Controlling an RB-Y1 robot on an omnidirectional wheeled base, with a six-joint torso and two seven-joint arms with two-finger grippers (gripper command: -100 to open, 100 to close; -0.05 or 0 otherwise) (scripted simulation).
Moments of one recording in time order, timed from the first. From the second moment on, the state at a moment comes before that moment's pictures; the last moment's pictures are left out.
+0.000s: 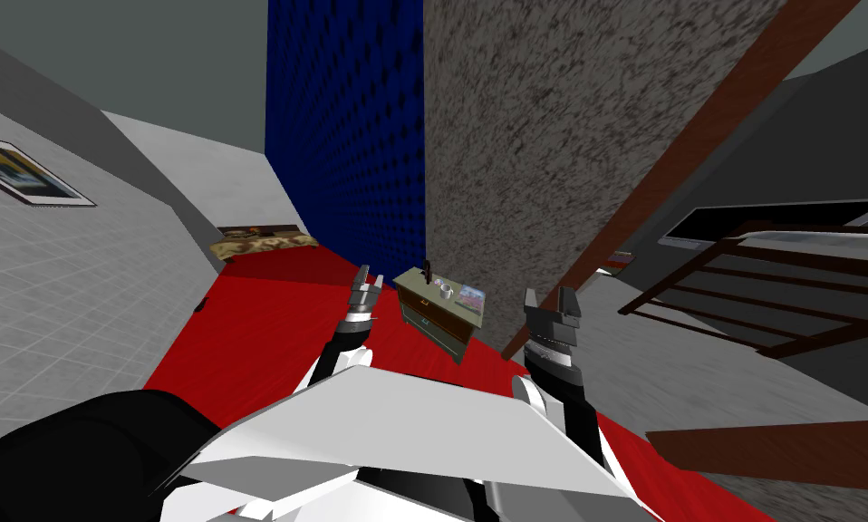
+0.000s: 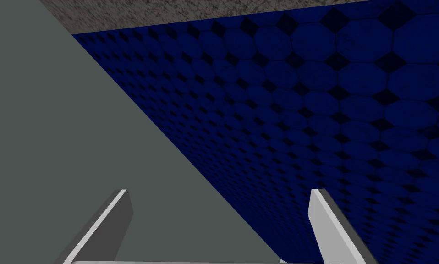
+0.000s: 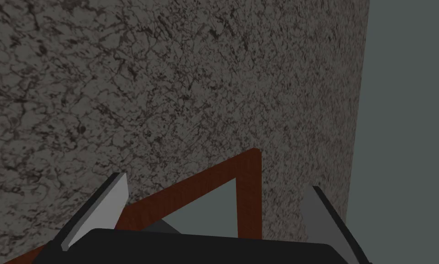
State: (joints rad) left arm 0.54 0.04 -0.05 -2.30 0.07 -0.43 -0.06; right arm 0.51 -0.03 -0.05 -2.23 -0.11 -0.64 0.08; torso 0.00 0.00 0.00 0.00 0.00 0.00
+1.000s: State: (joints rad) left arm 0.54 0.04 -0.05 -2.30 0.07 -0.43 -0.06; right arm 0.51 -0.03 -0.05 -2.23 -0.11 -0.64 0.08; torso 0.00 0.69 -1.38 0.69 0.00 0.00
